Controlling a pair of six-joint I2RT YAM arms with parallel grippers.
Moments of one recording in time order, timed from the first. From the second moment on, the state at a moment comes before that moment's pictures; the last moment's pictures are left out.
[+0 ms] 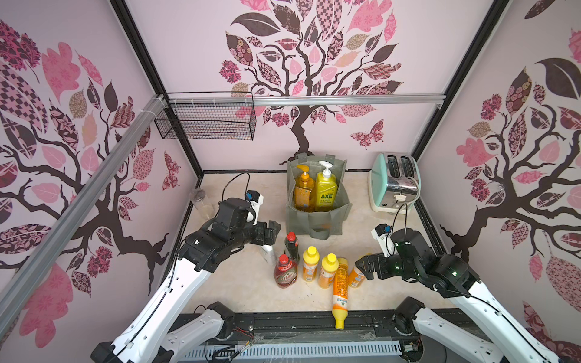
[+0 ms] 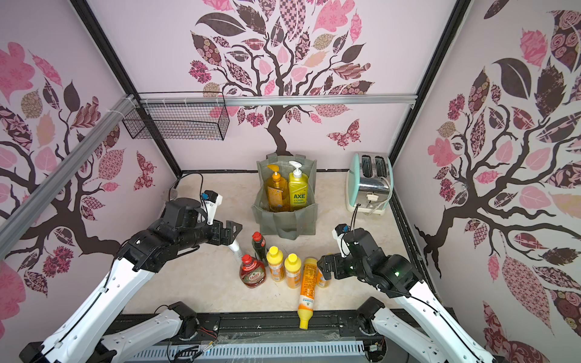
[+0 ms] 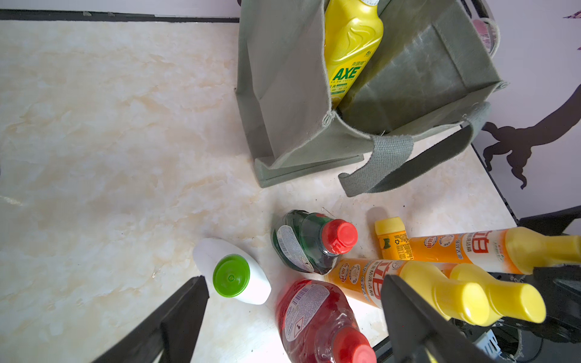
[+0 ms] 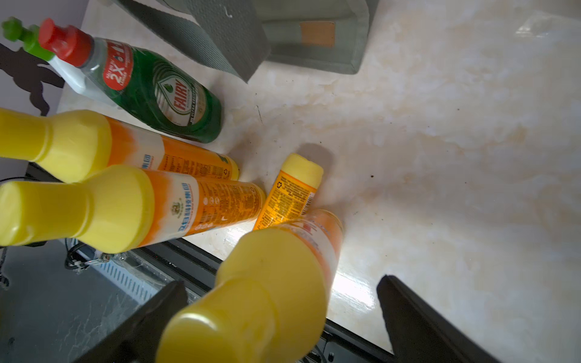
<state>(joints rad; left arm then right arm) -0.53 0.98 1.19 -0.92 0.06 -0.30 0.62 0.69 0.90 -1.10 -0.09 0.43</state>
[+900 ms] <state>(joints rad) -0.53 0.97 1.13 -0.91 0.07 -0.30 0.63 0.75 0.83 -0.97 -0.02 0.44</state>
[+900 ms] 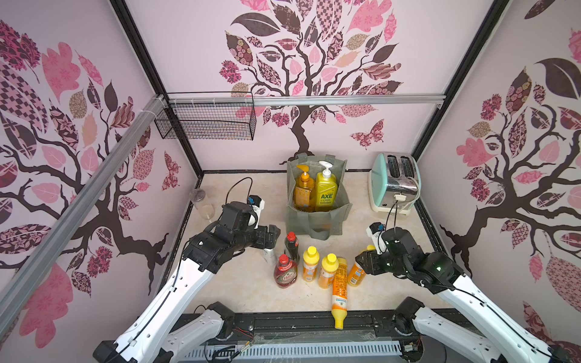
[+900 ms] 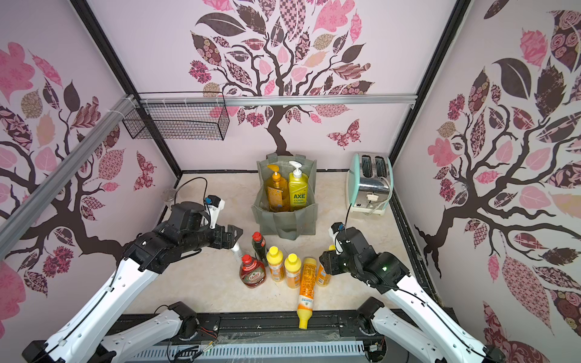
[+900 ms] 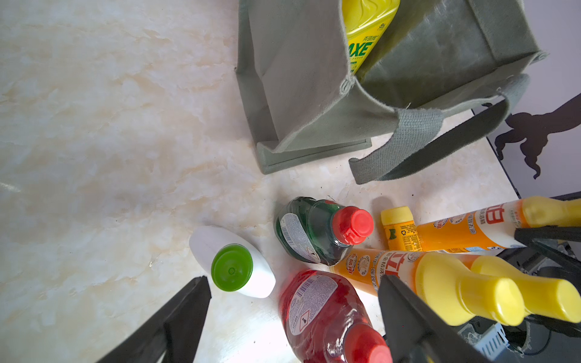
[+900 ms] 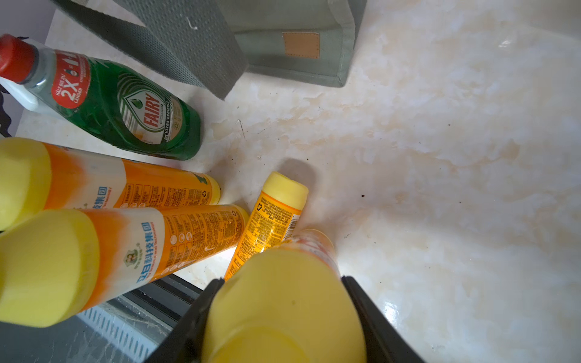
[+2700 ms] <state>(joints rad) -0.53 0.85 1.06 -0.92 0.11 -0.31 0.36 1.05 1.16 -0.75 -0.08 0.37</state>
